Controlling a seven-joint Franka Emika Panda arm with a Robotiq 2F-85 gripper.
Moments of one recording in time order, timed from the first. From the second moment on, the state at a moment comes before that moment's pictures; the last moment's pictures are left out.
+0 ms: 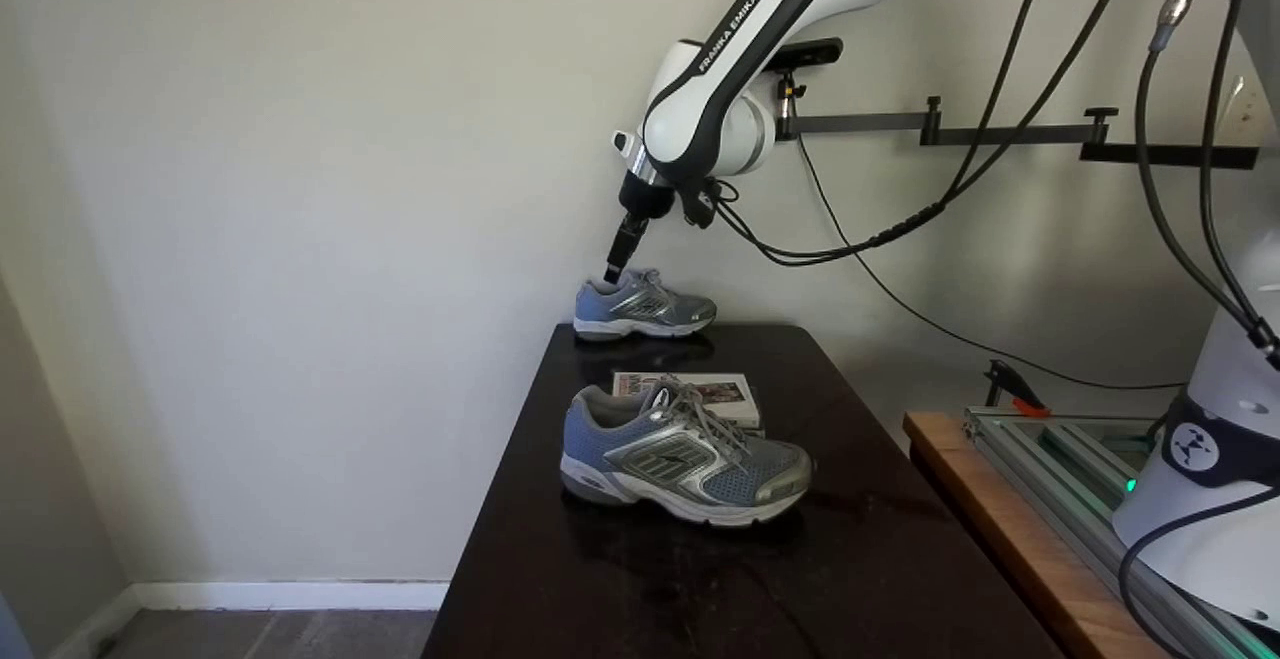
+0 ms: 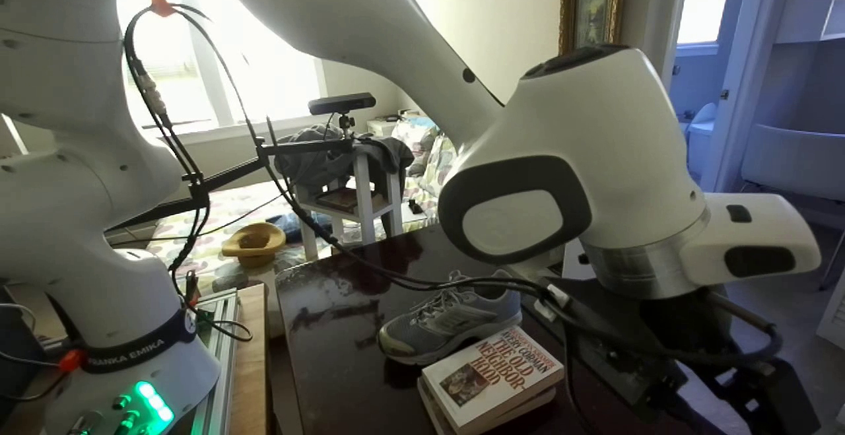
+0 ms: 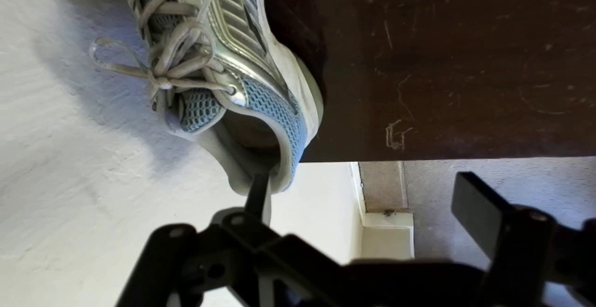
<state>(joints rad) -0.64 0.41 -0.02 -2.05 0.04 2.92 -0.57</state>
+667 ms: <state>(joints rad) -0.63 0.58 -0.04 -1.90 0.02 2.92 -0.57</state>
